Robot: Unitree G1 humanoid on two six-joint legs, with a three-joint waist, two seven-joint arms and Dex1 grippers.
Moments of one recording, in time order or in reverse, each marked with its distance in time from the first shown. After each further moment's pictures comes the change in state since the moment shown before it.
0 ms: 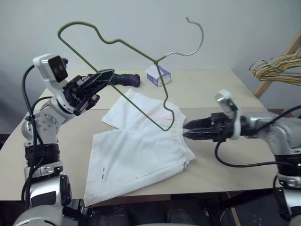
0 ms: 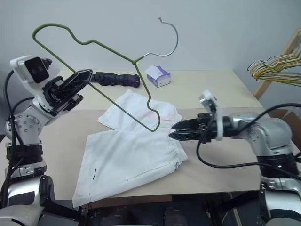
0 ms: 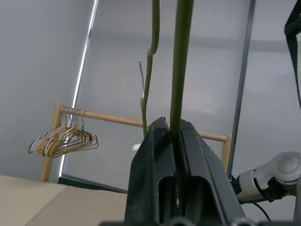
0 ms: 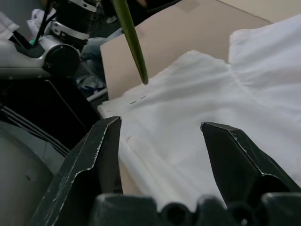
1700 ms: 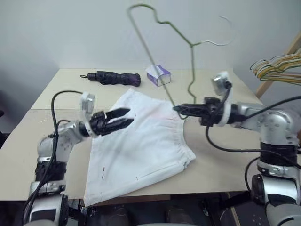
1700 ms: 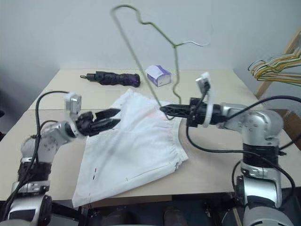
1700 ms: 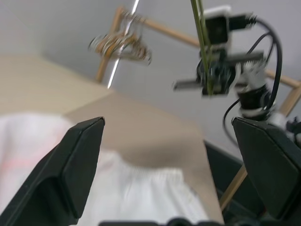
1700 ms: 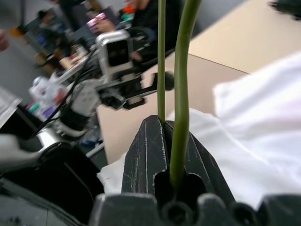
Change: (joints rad) left arm 0.266 0.055 -0.194 -0.027 0.403 -0.121 0.057; right arm -0.023 0.136 -0.283 0.040 0.148 0.254 -0.369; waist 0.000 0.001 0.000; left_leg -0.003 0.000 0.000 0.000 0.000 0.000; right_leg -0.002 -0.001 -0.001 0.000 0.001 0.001
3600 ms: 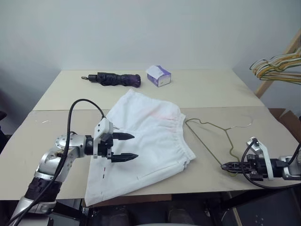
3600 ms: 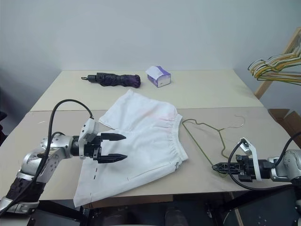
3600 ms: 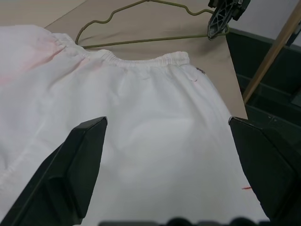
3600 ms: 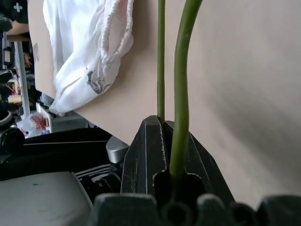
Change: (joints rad) left arm 0.144 0.103 -0.184 -0.229 0.219 -0.179 -0.023; right arm 0.376 -0.423 0.216 0.353 -0.149 0.098 0.342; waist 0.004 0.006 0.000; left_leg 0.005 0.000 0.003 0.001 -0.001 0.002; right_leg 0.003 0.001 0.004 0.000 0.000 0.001
